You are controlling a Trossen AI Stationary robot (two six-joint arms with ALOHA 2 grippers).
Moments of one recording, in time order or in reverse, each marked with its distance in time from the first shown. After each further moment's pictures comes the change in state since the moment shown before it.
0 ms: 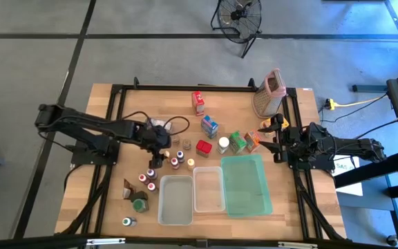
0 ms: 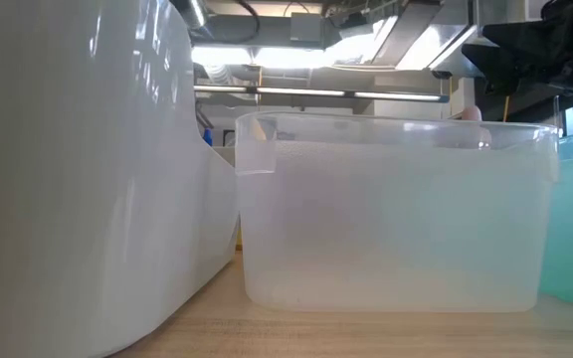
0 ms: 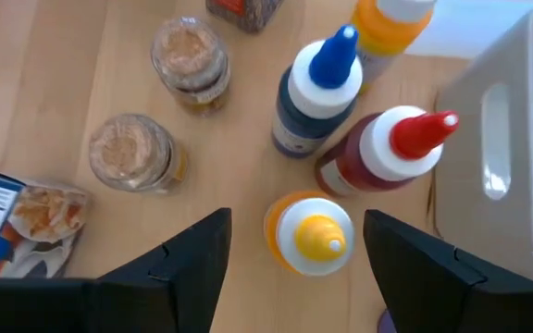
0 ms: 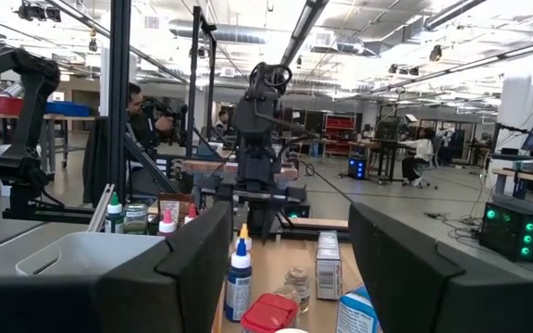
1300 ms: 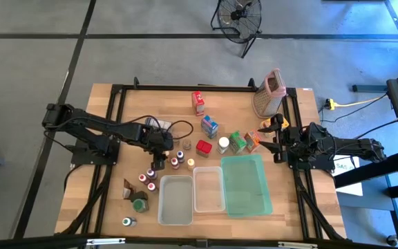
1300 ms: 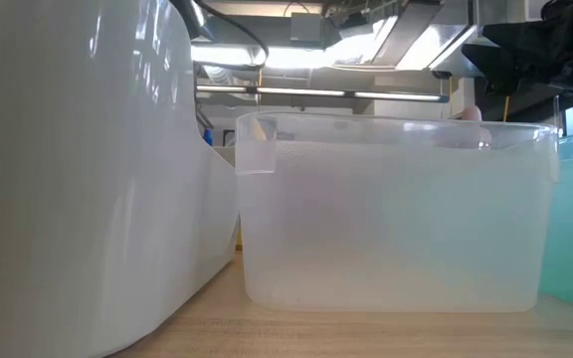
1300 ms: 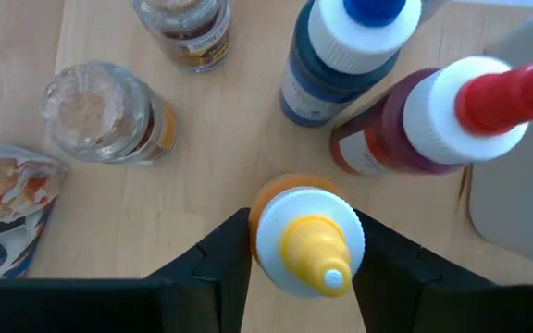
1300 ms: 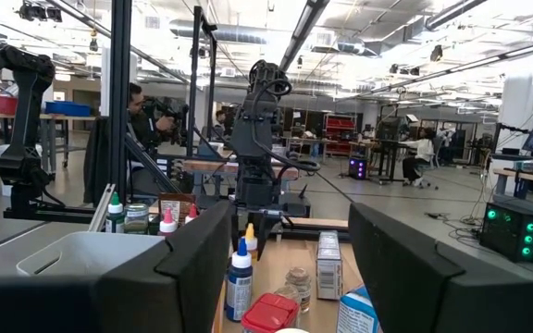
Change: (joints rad) left arm 0.000 0.097 0.000 -0.020 -0.013 -0.032; right arm 0.000 0.000 0.000 0.000 -0.002 0.000
